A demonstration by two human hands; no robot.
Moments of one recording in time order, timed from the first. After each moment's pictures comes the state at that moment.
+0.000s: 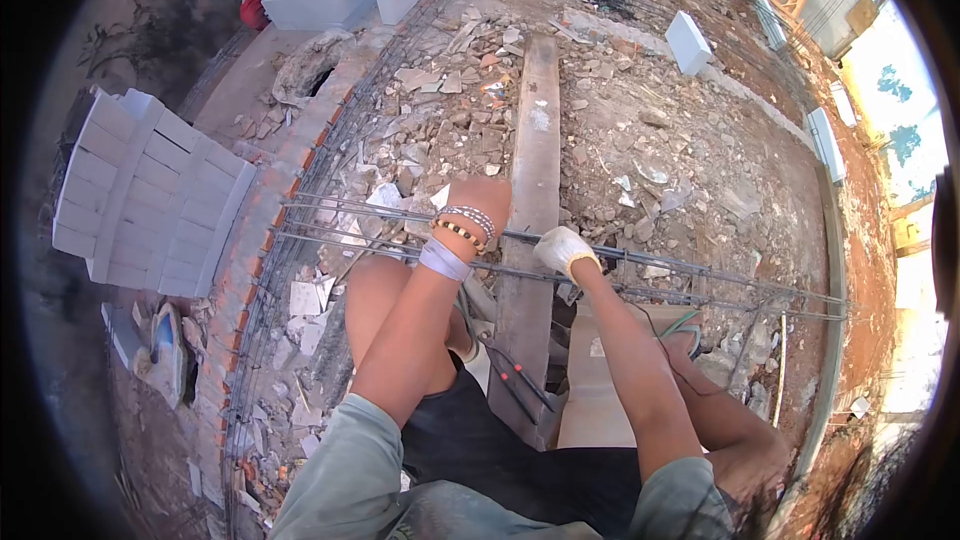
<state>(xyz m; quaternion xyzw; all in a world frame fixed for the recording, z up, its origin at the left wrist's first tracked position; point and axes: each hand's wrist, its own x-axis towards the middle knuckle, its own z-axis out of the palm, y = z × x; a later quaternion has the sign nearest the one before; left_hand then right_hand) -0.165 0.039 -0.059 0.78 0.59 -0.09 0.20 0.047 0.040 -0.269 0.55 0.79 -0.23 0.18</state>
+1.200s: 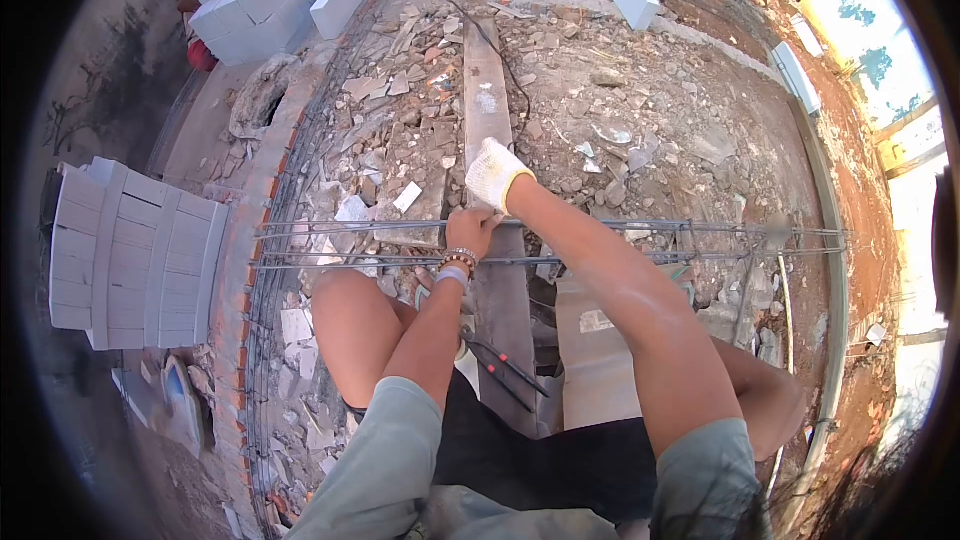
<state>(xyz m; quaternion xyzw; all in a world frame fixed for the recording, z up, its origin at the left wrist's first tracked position) -0.104 0.019 -0.258 0.71 0.59 0.25 0.28 -0.007 0.087 -0.124 0.31 0.89 0.12 0.30</state>
